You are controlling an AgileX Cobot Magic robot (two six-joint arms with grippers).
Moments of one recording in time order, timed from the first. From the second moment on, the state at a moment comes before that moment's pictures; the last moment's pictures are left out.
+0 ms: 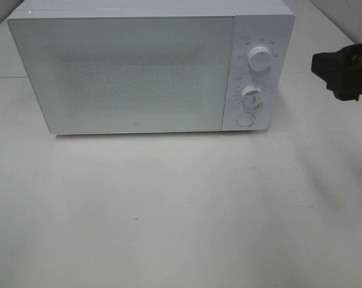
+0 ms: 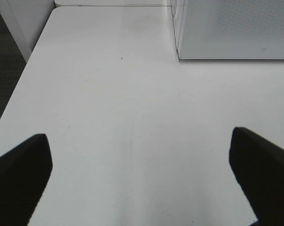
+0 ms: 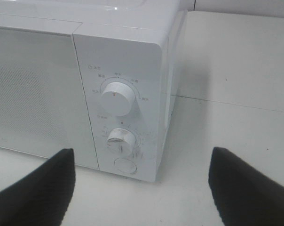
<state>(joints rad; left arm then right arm) 0.09 0.00 -0.50 -0.08 1.04 0.08 0.23 1.02 -0.47 -0.14 -0.22 0.10</state>
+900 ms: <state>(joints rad) 0.09 0.00 -0.50 -0.08 1.04 0.08 0.44 1.38 -0.27 0.49 -0.90 -0.26</state>
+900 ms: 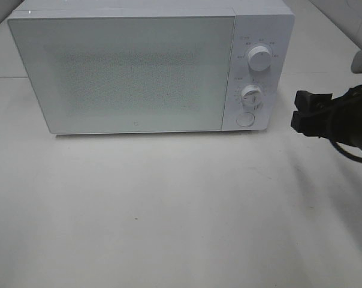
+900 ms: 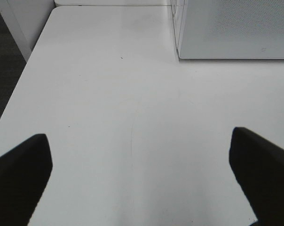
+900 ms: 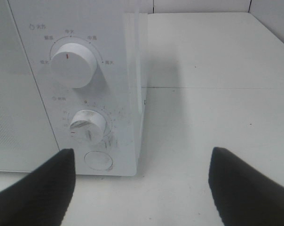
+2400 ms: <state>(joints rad) 0.09 0.00 -0.50 -0.08 1.04 0.08 0.77 1.71 -0.34 0.83 -1.08 -0.07</state>
